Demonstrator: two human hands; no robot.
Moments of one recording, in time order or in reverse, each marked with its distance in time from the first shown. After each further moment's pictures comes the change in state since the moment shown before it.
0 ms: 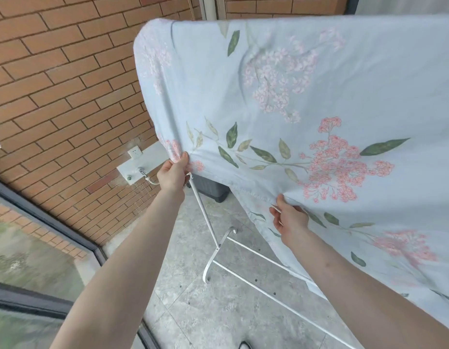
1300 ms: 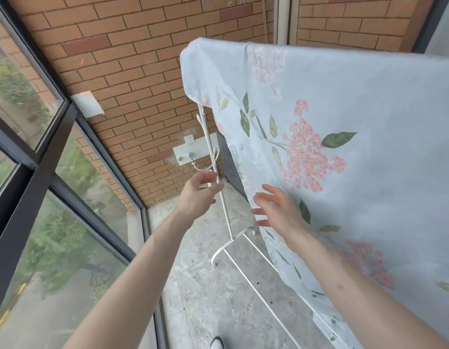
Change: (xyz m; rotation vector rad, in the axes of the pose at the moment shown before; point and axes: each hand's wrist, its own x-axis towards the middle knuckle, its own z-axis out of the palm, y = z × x) left_hand -0.280 -0.034 0.049 0.494 0.039 0.202; right_hand -0.074 -0.102 -0.115 -0.696 -0.817 -0.241
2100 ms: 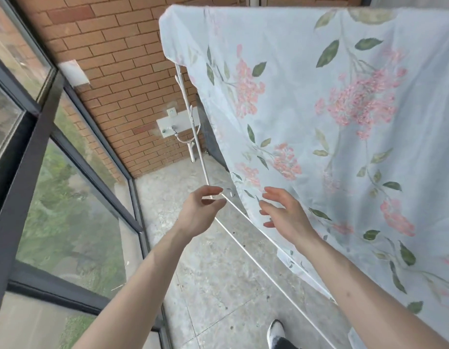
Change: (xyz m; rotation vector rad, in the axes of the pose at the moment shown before) left_hand -0.321 -0.053 0.064 0.099 -0.158 -0.036; right_hand -0.293 0.104 -0.103 -0.166 0.097 -0.053
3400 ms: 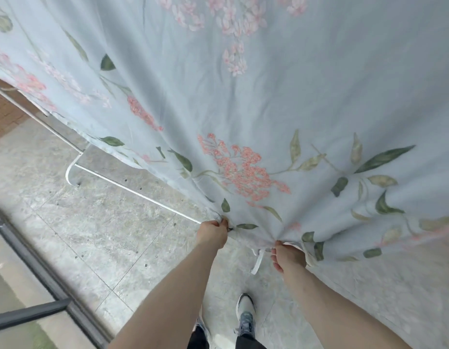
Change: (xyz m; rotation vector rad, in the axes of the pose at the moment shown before) left_hand -0.127 -0.190 0.541 0.232 -0.393 -0.559; right_hand -0.216 0.458 -0.320 0.140 0.769 1.100
